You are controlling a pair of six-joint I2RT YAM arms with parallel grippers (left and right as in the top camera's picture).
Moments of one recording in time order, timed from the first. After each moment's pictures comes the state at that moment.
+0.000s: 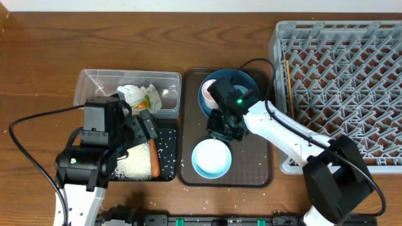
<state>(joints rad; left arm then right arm) -0.10 0.95 0.98 -0.99 0.10 -0.49 0.67 1.82 1.25 -0.80 -0.26 0.99</state>
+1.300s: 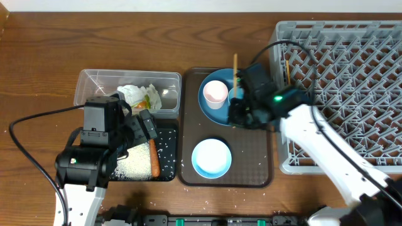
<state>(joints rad) -0.10 0.95 0.98 -0.99 0.10 -0.49 0.54 1.56 1.28 -0.93 -0.23 0.70</state>
